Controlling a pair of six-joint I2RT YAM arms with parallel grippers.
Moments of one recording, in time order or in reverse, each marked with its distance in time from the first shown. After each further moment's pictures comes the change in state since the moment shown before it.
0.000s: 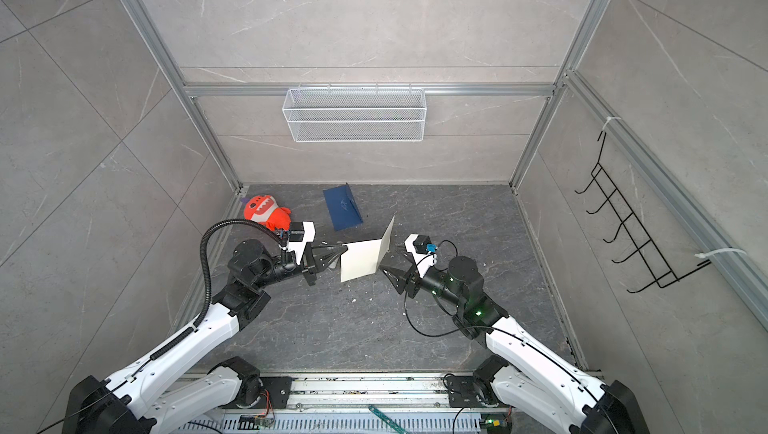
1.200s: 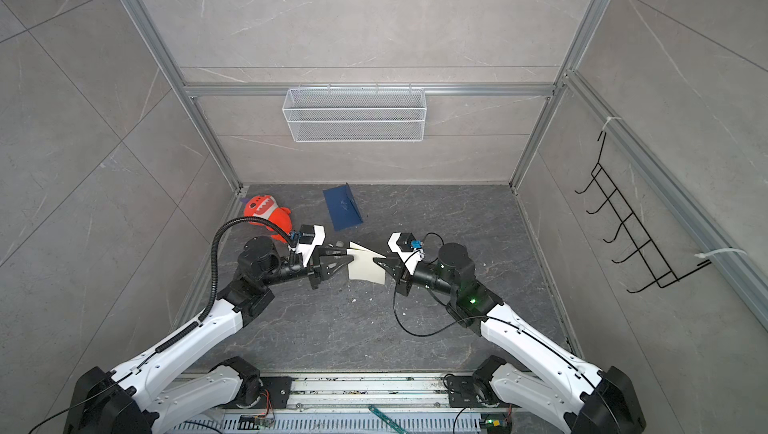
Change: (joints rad) left arm -0.014 0.030 0.027 -0.151 0.040 0.086; right arm 0.037 0.061 0.169 -0.183 -0.134 -0.172
